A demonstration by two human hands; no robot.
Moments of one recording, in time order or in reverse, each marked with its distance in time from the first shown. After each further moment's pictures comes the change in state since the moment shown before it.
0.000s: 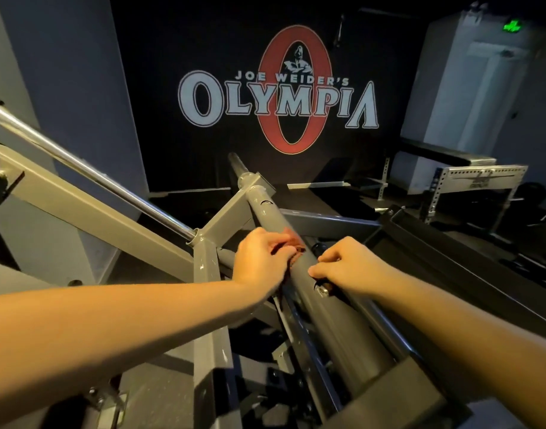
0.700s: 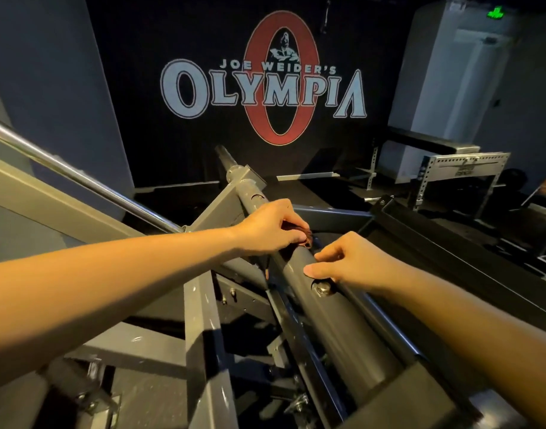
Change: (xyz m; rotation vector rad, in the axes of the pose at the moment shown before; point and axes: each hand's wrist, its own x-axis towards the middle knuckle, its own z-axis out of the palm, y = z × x) left_hand 0.078 0.005 -0.006 0.249 -0.561 0.464; right_hand 0.002 0.008 -0.009 0.098 -0.091 -0.096
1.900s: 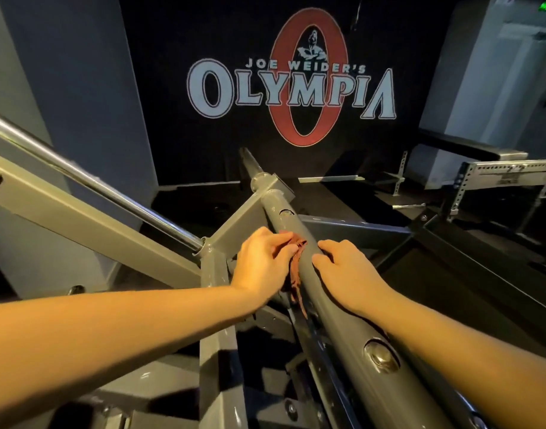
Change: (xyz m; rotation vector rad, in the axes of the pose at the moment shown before) left_hand -0.017 -0.067 0.037 -0.195 0.571 -0.418; right_hand 0.102 -0.009 0.043 -0.173 0.258 0.062
